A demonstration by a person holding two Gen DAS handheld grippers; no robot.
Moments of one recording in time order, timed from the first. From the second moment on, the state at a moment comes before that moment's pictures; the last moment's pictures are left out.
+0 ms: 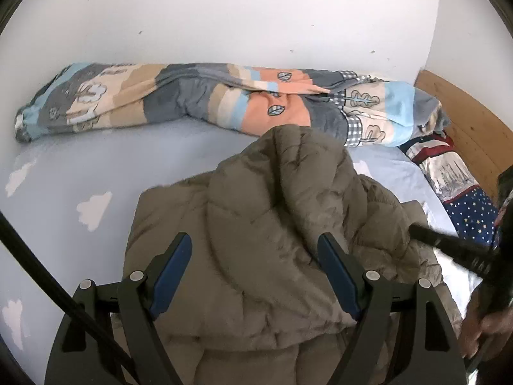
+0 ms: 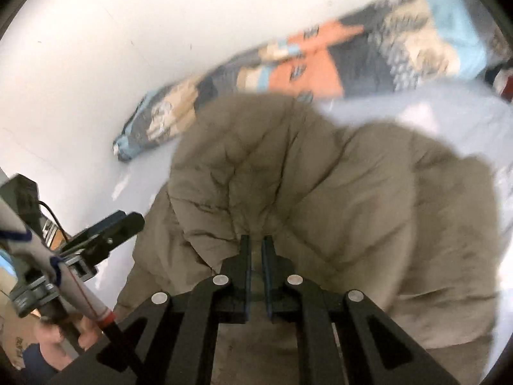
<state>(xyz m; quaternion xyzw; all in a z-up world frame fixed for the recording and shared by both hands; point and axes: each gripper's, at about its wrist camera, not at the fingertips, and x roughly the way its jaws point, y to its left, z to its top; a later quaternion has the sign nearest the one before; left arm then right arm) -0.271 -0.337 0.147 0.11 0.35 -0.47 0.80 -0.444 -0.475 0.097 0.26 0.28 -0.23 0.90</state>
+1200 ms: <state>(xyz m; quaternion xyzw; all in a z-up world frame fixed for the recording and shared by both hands) -0.280 -0.375 0.078 0.21 0.38 -0.45 0.78 -0.443 -0.459 0.050 0.23 0.37 -0.27 0.86</state>
